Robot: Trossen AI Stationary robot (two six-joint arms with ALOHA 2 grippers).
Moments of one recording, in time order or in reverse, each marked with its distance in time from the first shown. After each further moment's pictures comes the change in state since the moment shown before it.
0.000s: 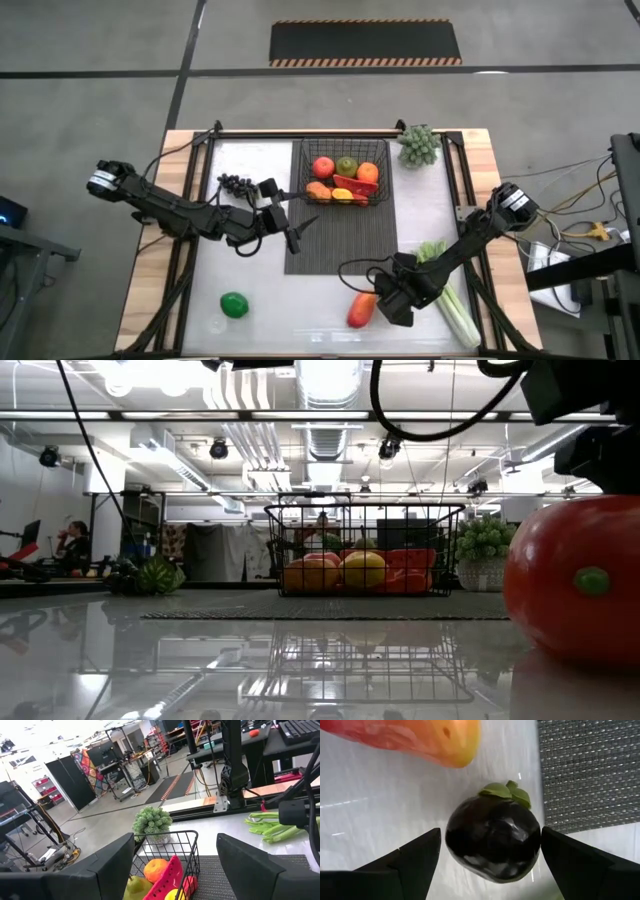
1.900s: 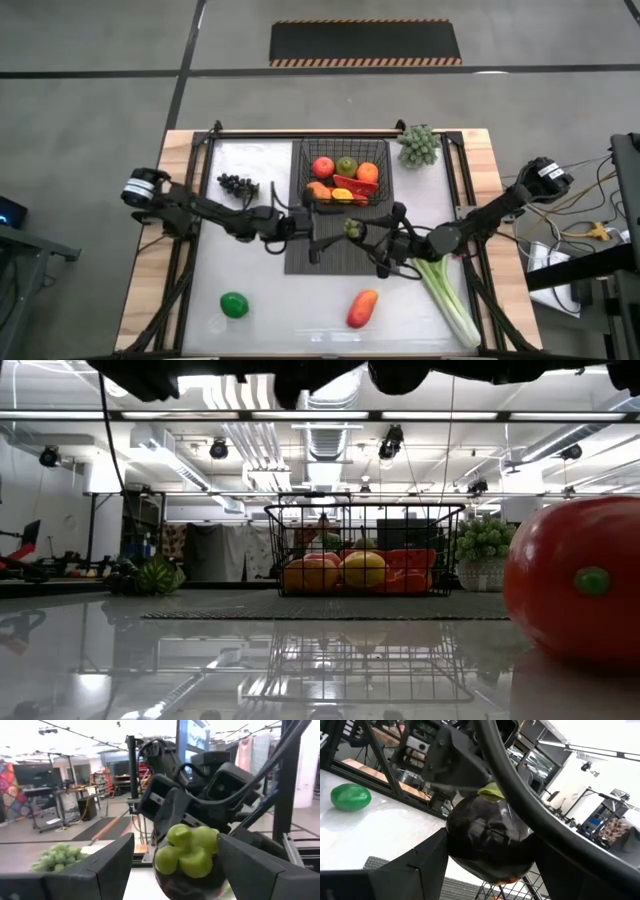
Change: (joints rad) left arm 0.109 0.327 0.029 0.535 0.467 -0.193; right arm -0.166 -0.410 -0.675 1.817 0.668 -1.418
